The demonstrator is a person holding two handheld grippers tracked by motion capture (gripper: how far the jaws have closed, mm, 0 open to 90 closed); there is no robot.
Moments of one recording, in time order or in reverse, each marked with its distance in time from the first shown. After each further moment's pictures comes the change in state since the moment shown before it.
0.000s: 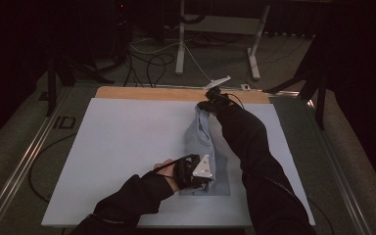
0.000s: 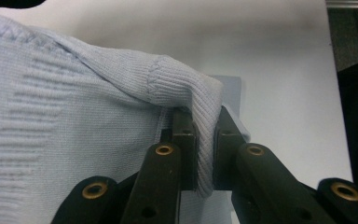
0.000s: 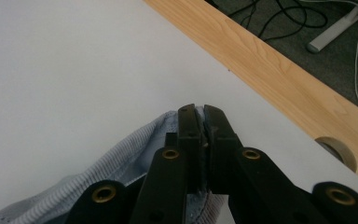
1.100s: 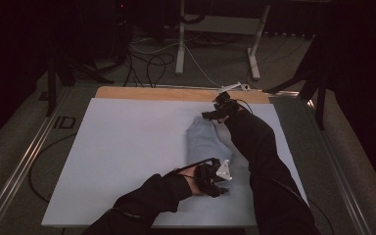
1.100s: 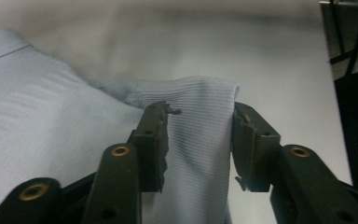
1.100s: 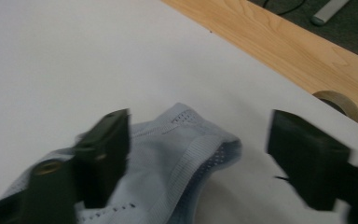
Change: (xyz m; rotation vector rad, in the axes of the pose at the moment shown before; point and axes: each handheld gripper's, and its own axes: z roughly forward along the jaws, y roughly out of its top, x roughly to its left) left arm -0.004 0.025 0.052 0.036 -0.132 -0.035; right arm -0.026 -0.035 0.000 0.010 0.027 0.107
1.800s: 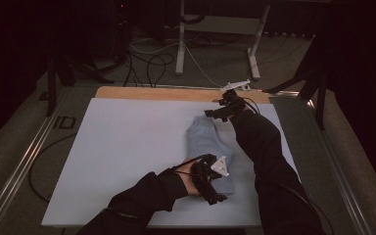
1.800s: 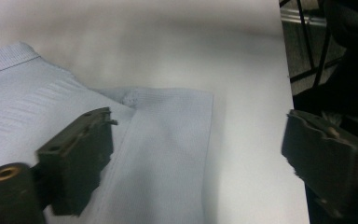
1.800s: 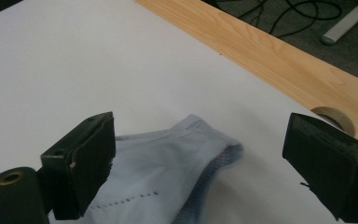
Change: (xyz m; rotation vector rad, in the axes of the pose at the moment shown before) left arm 0.002 0.000 -0.025 -0.045 -0.055 -0.032; right arm 0.002 0.003 -0.027 -0.068 0.051 -0.006
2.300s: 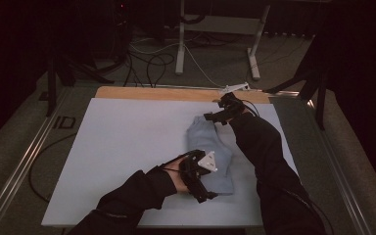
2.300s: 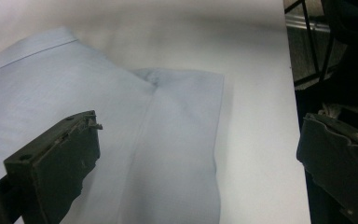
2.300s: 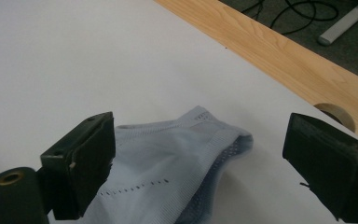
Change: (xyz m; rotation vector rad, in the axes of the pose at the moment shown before) left arm 0.009 -0.020 -0.030 -0.024 0.017 -0.025; right arm 0.013 -0.004 -0.004 0.018 -0.026 -0.044
